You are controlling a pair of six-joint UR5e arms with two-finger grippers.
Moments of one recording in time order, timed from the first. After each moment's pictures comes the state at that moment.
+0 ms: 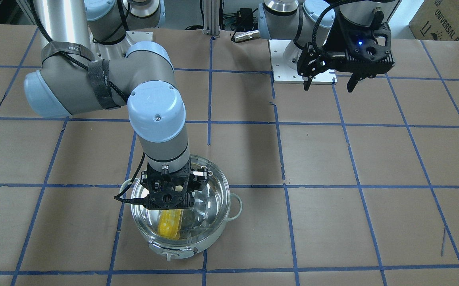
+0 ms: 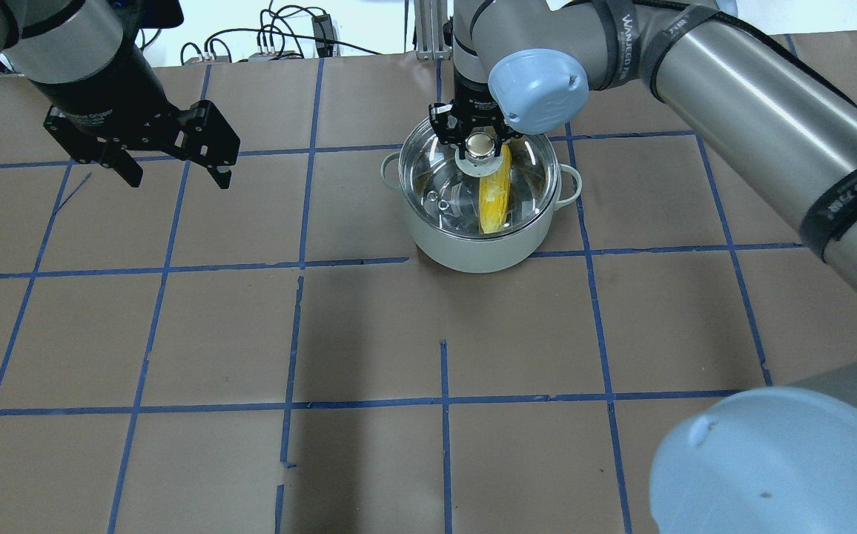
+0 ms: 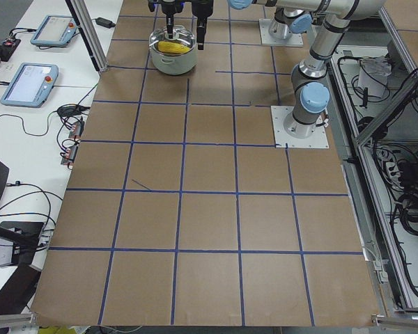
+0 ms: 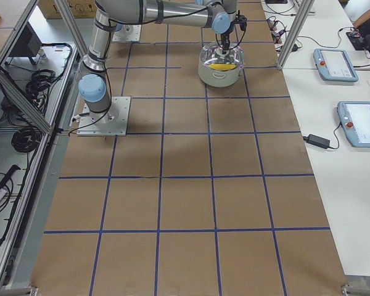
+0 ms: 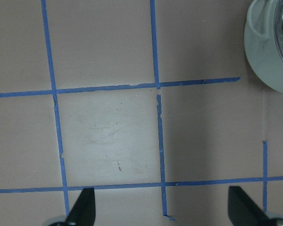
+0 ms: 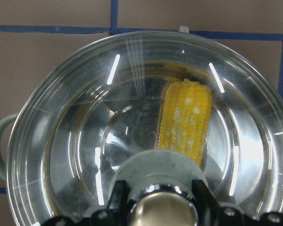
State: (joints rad) left arm -1.57 -1.52 -1.53 -1.64 1.61 0.05; right arm 1.83 -1.07 1.32 -1.88 -1.57 0.22
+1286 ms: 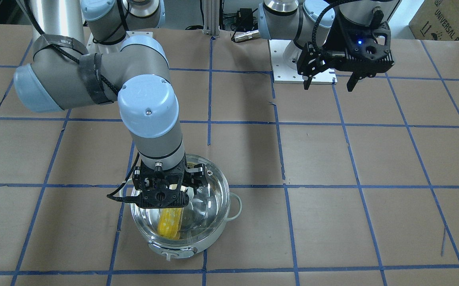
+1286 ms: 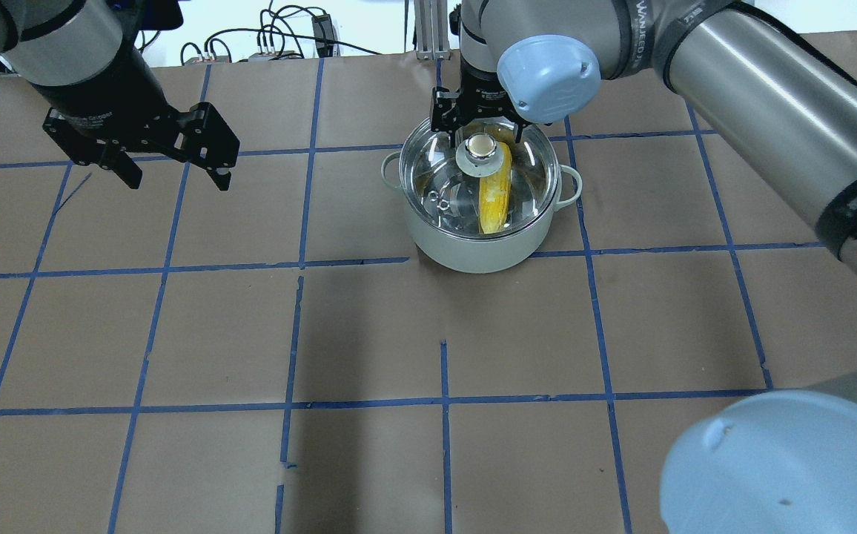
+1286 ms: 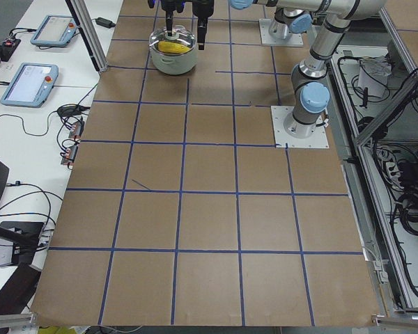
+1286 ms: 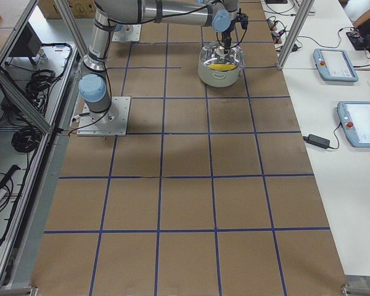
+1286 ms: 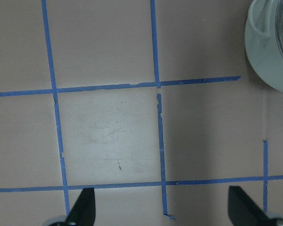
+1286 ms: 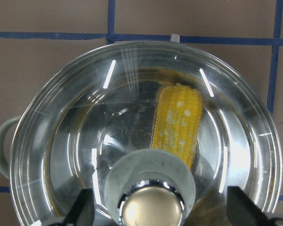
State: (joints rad) left arm -1.57 -1.52 -1.53 -1.64 1.61 0.05; right arm 1.82 -1.09 1.30 -1.86 -1.57 0.21
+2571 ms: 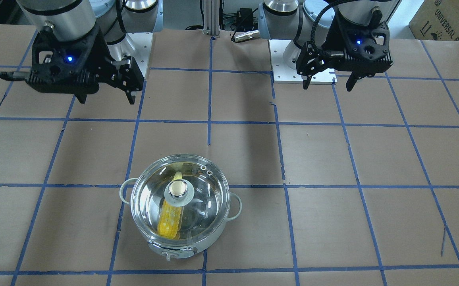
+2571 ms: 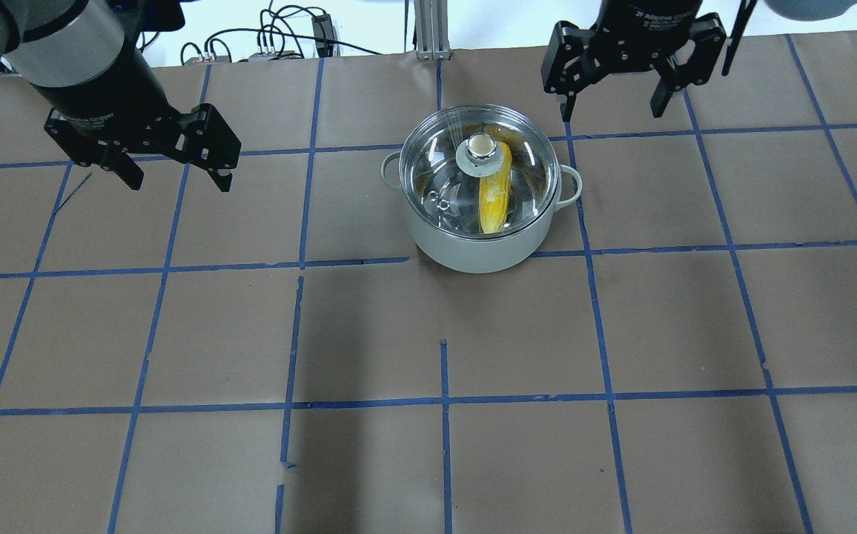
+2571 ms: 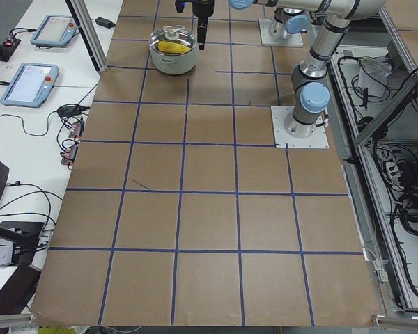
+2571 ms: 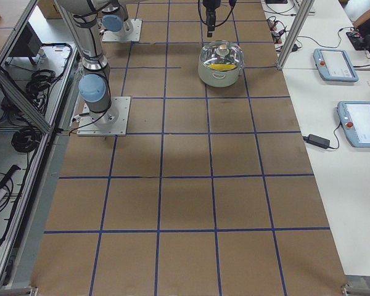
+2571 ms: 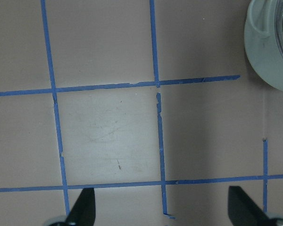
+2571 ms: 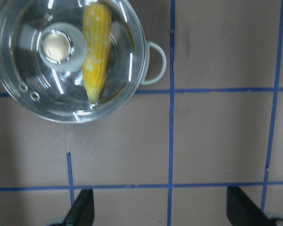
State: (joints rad) left arm -1.57 -1.52 -1.54 -1.64 1.61 0.05; right arm 1.66 -1.47 1.33 -1.35 -1.57 0.10
